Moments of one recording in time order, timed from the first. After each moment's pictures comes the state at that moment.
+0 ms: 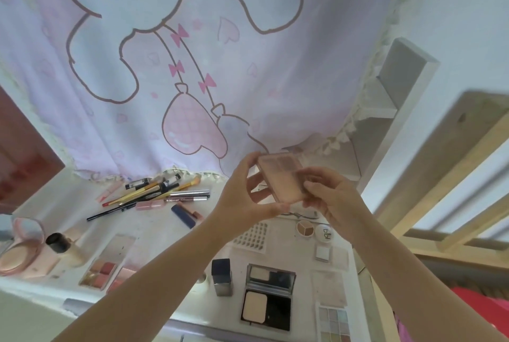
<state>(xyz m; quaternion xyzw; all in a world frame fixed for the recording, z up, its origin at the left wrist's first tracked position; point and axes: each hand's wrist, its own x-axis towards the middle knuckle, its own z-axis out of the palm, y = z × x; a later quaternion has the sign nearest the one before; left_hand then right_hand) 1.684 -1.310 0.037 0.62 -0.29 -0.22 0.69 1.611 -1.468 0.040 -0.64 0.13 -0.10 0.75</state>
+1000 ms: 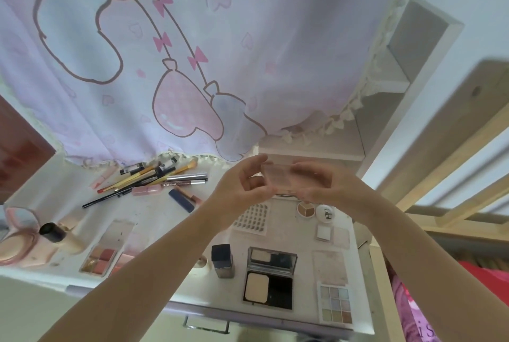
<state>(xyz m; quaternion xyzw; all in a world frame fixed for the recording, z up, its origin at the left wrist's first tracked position) 1.698 -1.308 0.015 0.63 -0.25 -0.31 0.67 1.609 -1.475 0.046 -0.82 0.10 0.03 0.56</state>
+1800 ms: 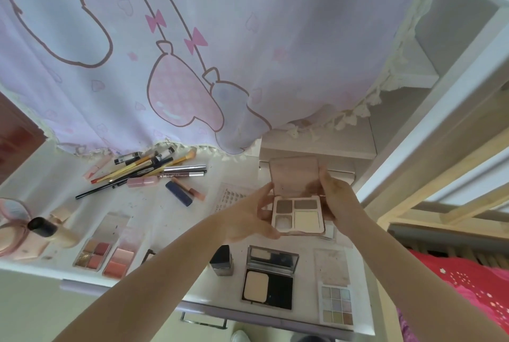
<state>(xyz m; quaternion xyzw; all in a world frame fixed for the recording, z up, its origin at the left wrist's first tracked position) 1.711 -1.321 -0.029 0.61 -0.21 -0.55 0.54 1.636 -1.485 -0.028 -0.66 0.38 -0.03 0.65</state>
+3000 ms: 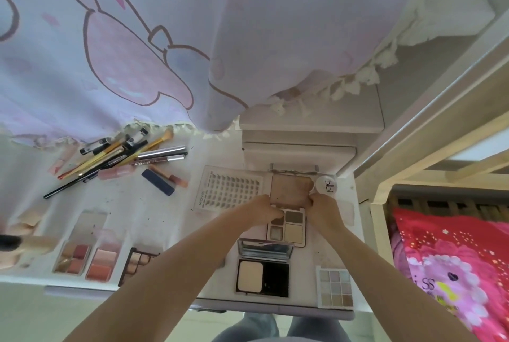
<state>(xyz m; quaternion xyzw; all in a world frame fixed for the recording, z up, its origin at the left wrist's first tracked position) 1.722 -1.395 -0.119 0.81 -0.15 -0.53 0.21 1.637 -1.510 -0.158 -0.86 0.38 0.15 0.30</state>
